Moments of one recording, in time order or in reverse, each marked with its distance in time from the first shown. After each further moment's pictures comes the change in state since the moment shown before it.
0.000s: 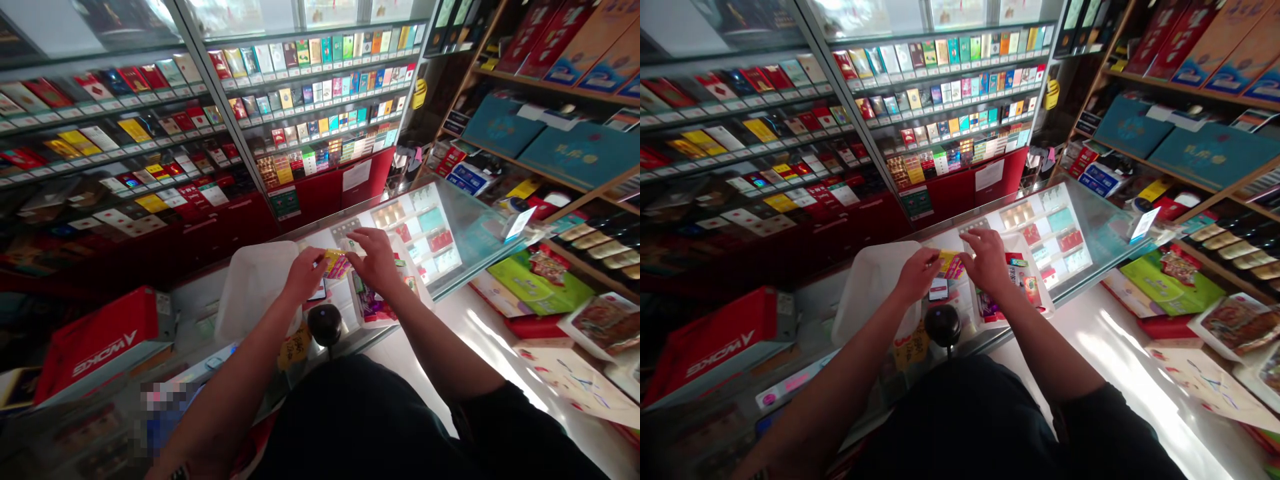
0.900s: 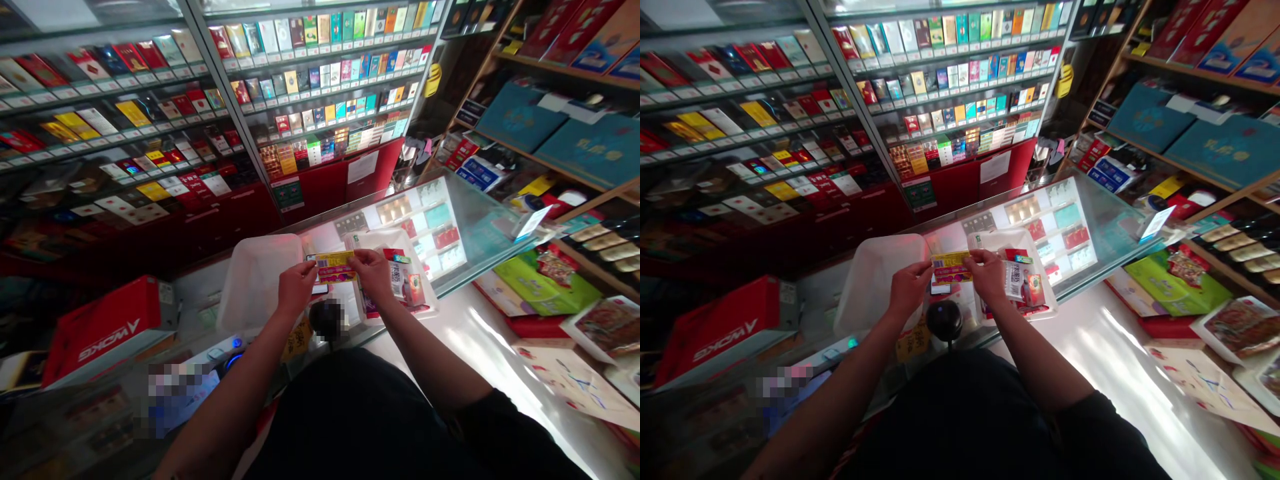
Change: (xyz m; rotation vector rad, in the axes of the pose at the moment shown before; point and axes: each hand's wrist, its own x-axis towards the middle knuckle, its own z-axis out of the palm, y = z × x) left_hand -0.042 -0.024 0.004 -0.012 0.173 -0.329; right_hand -0.048 0.018 0.059 0.573 0.038 0.701
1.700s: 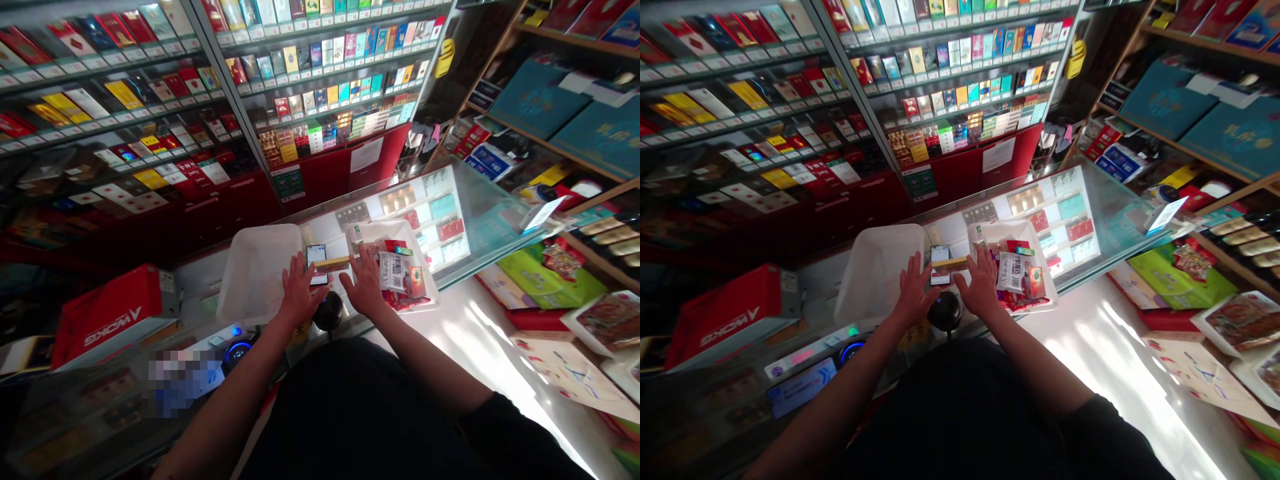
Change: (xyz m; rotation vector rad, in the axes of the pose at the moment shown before) left_hand -0.039 -0.052 0.011 0.430 -0.190 0.237; right_hand -0.047 0.035 0.003 -0.696 -0.130 -0.371
